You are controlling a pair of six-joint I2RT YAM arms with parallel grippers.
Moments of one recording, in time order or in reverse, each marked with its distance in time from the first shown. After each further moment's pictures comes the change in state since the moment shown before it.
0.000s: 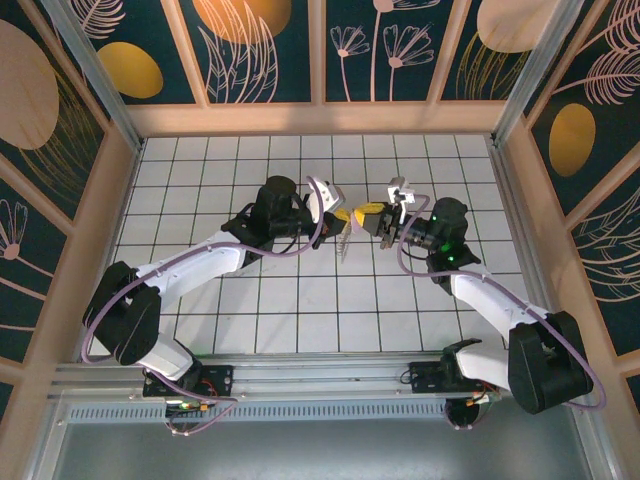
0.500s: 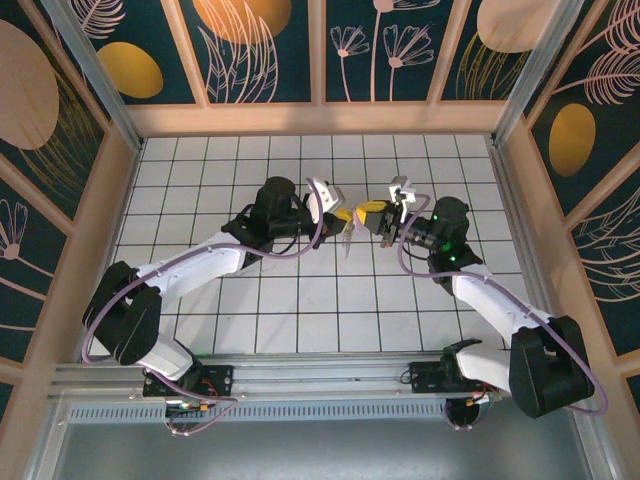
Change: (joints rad) left arm 0.000 -0.003 -0.019 0.041 -0.002 0.014; right arm -0.009 -0.020 0.007 -0.051 0.045 -0.031
